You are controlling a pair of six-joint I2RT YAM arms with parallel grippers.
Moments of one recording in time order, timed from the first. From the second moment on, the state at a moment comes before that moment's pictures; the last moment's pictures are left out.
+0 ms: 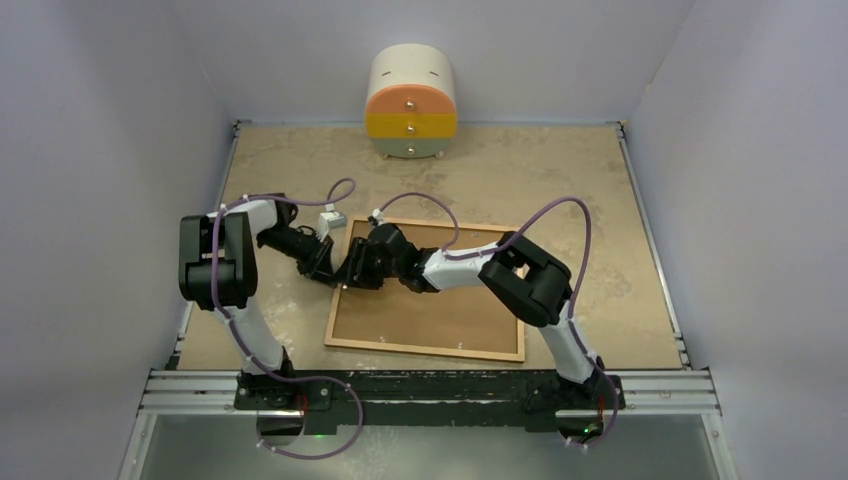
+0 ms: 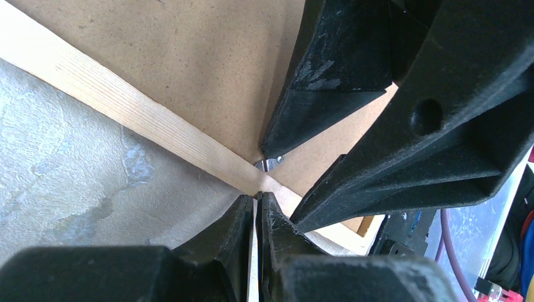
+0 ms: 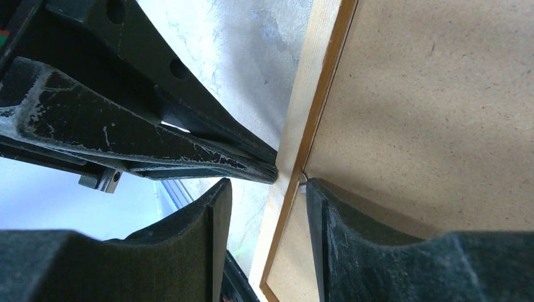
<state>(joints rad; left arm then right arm) 0.09 1.86 1.08 -1.01 0.81 0.97 1.00 2.14 1.29 0.28 -0.19 1.13</state>
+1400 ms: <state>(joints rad) 0.10 1.85 1.07 -0.98 0.76 1.01 0.98 2.01 1.14 0.29 -0.20 1.13</state>
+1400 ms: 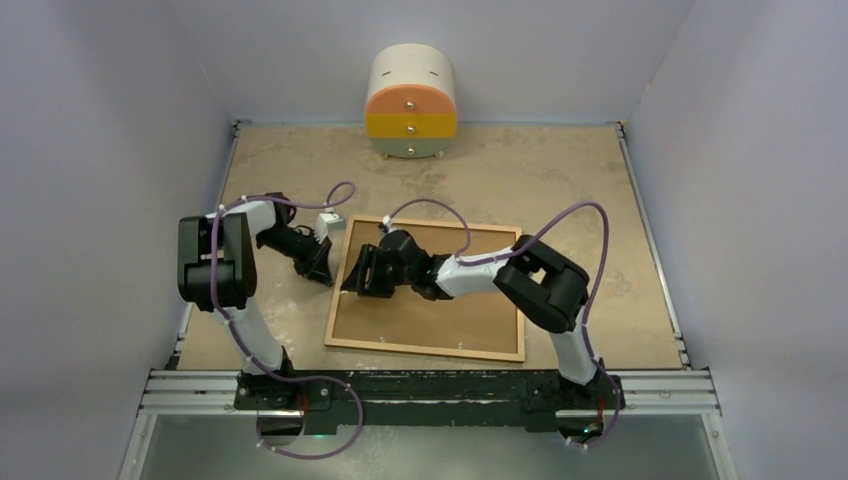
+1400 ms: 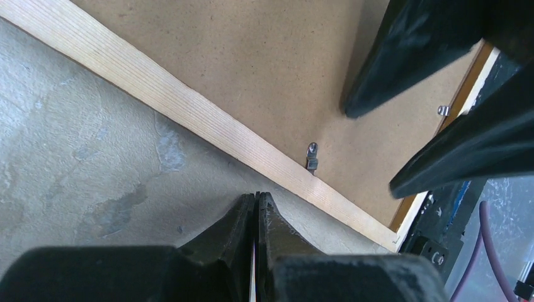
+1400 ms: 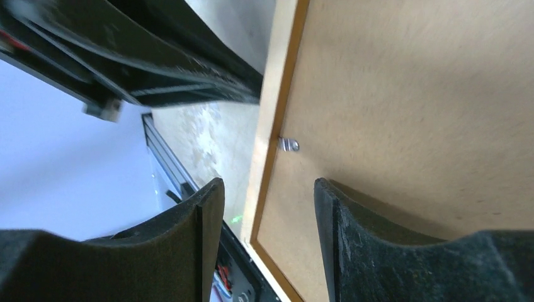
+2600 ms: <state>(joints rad) 0.10 1.85 1.07 -0.99 0.76 1.03 1.03 2.14 1.26 0.33 -0.23 1.20</state>
